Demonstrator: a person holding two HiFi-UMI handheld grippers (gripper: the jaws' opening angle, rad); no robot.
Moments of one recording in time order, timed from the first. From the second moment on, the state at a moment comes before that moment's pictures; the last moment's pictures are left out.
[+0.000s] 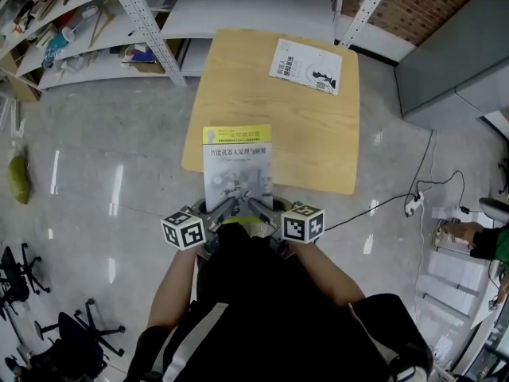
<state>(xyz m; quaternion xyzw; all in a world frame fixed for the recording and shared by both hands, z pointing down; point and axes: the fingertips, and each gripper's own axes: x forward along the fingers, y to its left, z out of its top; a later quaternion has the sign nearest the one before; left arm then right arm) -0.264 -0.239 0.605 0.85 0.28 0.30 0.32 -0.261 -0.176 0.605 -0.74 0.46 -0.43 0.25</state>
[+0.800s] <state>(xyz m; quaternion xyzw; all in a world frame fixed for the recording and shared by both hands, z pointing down) -0.339 -0.217 0.488 0.85 0.38 0.20 0.29 -0.340 -0.153 0.506 -0.79 0.44 -0.32 0.27</state>
